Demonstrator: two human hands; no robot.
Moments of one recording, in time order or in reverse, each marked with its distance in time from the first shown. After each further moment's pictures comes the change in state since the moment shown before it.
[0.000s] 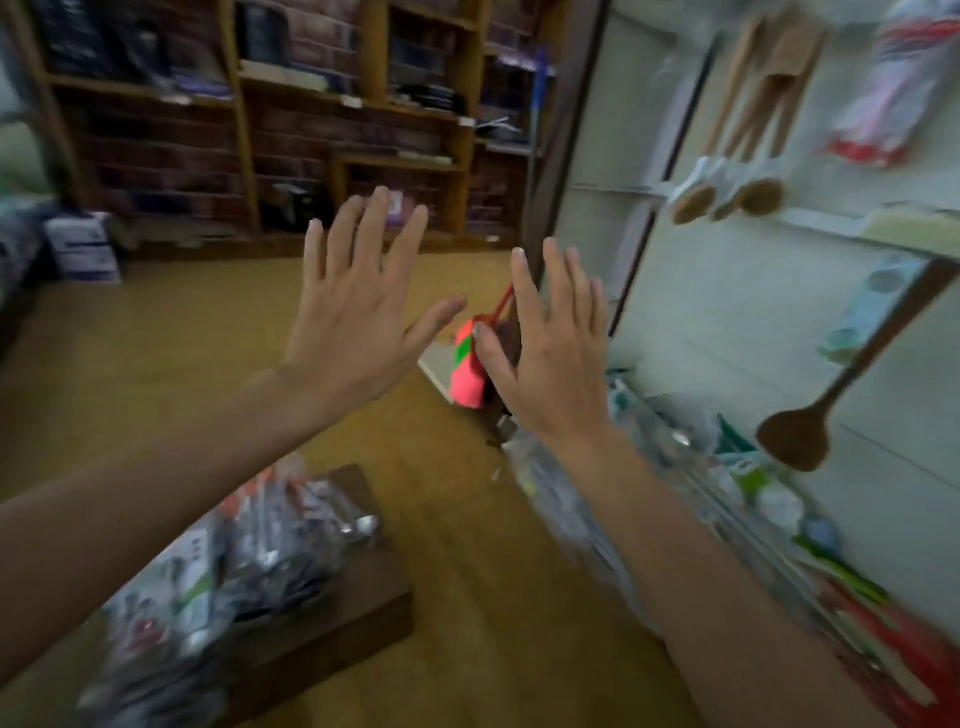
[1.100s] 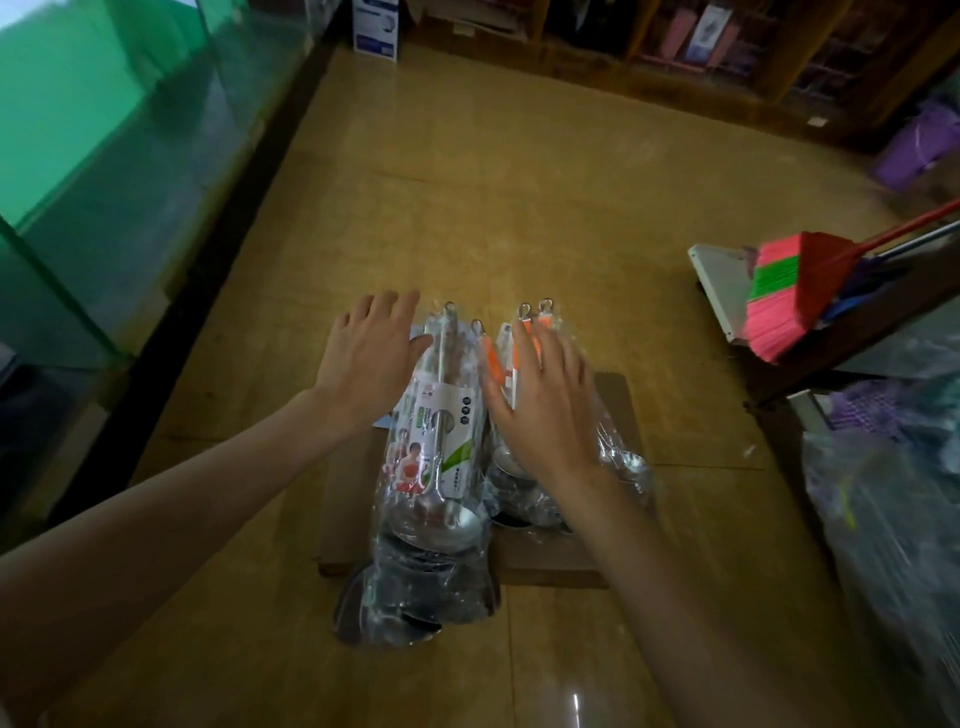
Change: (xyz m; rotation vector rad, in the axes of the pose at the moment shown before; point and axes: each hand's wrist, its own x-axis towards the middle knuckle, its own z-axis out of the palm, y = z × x) left_hand -0.262 -0.311 0.147 0.044 -0.586 -0.576; right_hand -0.138 -0.289 0.283 0.343 -0.687 -0.188
